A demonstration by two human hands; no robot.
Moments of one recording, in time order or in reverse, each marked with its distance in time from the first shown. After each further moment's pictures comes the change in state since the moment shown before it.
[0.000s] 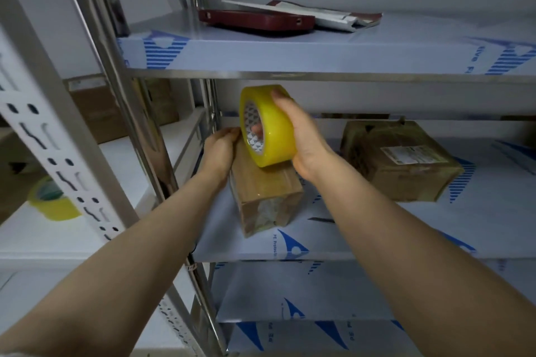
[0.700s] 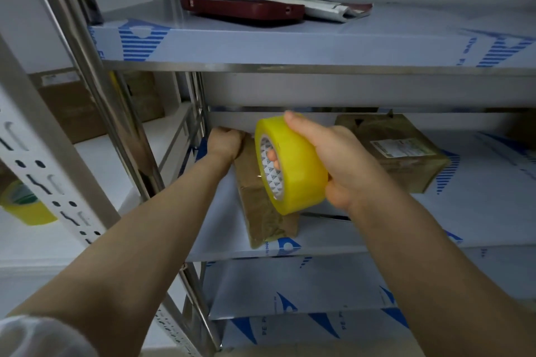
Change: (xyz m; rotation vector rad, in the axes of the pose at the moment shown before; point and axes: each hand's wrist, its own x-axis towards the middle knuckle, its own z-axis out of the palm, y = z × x) left_hand 0.017 0.004 0.031 0.346 0.020 -0.119; right_hand -0.073 -0.023 -0.023 -0.077 0.000 0.081
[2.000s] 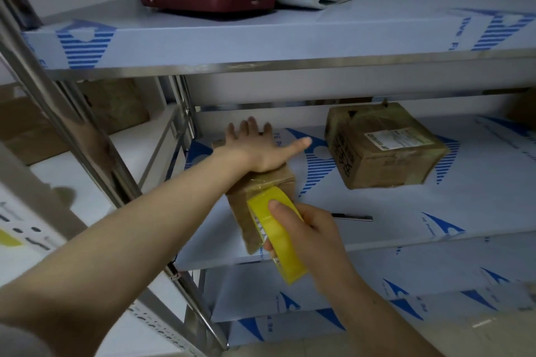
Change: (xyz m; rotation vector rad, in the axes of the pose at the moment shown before) left_hand -0.028 0.030 0.045 1.249 -0.395 0.268; right_hand -0.011 0.101 -0.013 0.023 0.153 0.076
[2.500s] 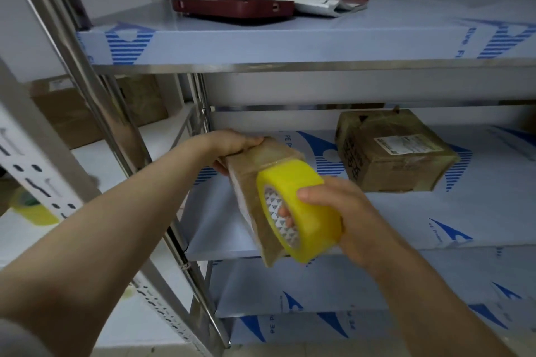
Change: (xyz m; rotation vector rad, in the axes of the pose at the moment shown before) left_hand -0.002 -0.068 -0.005 -0.769 -0.168 -0.210; right_hand -0.014 -0.046 -0.028 0.018 -0.414 -0.067
